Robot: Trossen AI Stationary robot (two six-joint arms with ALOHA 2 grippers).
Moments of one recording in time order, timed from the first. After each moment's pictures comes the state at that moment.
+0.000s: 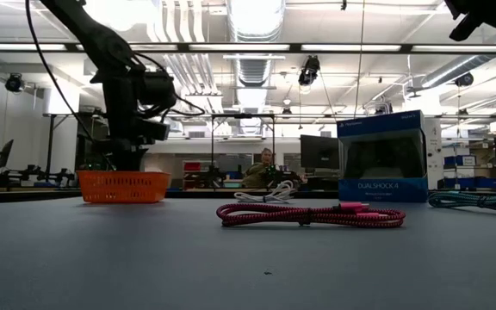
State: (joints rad) left arm 0.67 1.49 0.85 -0.64 -0.15 0.63; right arm -0.19 0.05 0.10 0.64 0.08 -0.17
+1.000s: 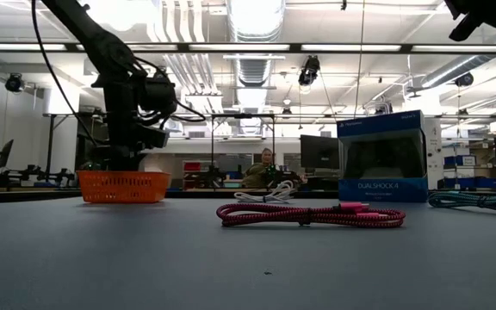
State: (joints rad) left arm 0.67 1.52 0.84 -0.63 -0.18 0.63; right arm -0.19 0.05 0.10 0.64 0.08 -0.17
